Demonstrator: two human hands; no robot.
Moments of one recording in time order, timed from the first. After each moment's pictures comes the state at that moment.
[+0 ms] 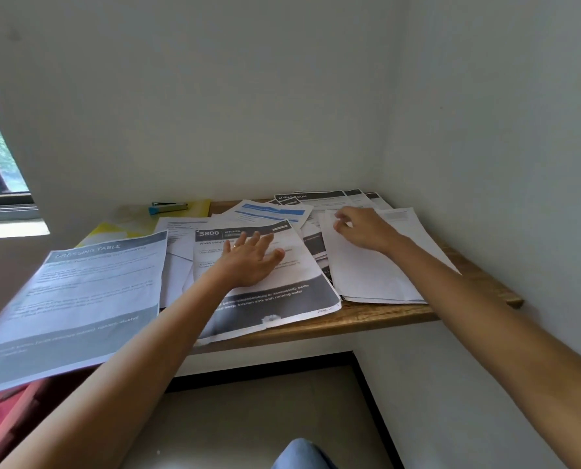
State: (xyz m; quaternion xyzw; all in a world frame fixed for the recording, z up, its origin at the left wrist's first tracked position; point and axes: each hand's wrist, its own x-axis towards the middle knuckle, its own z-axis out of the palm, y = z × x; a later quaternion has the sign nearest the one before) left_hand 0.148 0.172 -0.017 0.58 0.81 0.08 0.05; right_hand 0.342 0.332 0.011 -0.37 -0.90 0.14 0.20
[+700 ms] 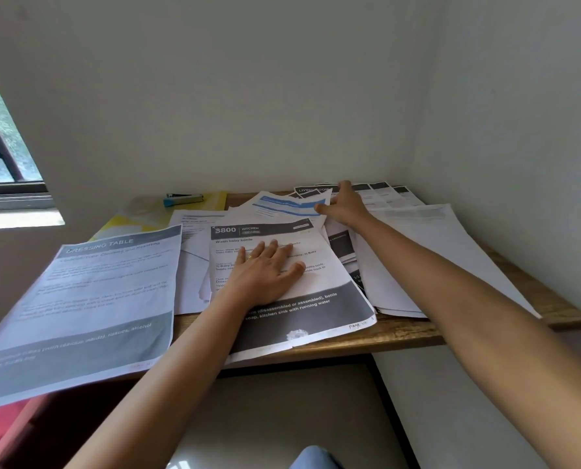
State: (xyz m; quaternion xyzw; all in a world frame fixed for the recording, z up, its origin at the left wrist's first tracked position) left_hand 0.138 0.165 -0.039 0.58 0.80 0.09 0.06; right_hand 0.223 0.386 -0.003 -0.42 -0.80 0.31 0.29
